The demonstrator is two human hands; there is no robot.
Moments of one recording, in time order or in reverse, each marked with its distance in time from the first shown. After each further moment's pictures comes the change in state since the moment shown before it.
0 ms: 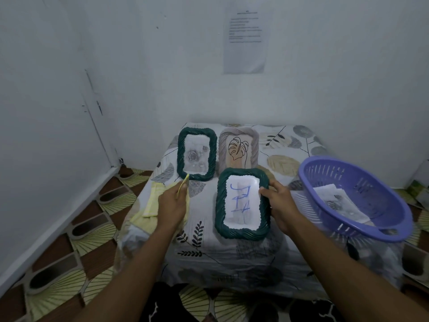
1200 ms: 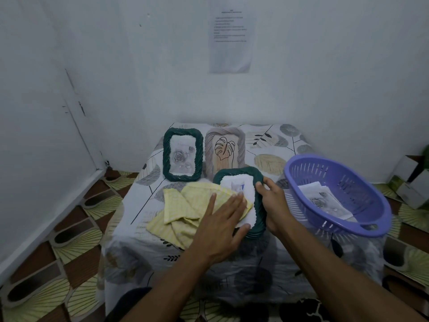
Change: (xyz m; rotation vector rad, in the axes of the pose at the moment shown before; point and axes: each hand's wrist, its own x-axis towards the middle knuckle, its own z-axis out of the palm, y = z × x) left_hand -0.075 0.053 0.069 0.541 -0.512 0.743; right_hand -0.013 -0.010 -0.007 0.127 0.050 -0.088
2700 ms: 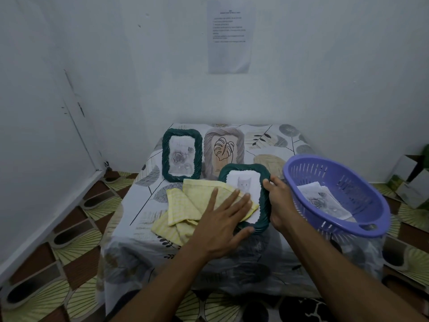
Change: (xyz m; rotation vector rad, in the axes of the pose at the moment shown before) left_hand 0.011 -0.005 -0.005 0.109 -0.018 0.108; right_hand 0.005 -0.010 -0.006 0.049 0.079 0.050
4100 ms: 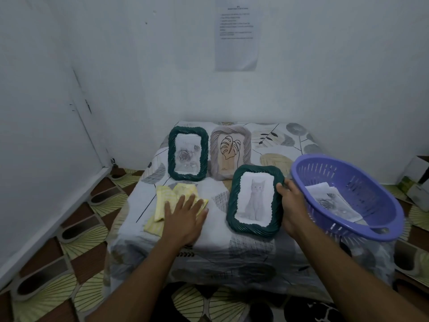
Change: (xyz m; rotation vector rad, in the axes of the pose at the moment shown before) left_hand -0.038 -0.082 0.035 -0.098 -0.198 -0.619; right_hand 0.017 0.017 -0.019 -0.044 0.078 -0.008
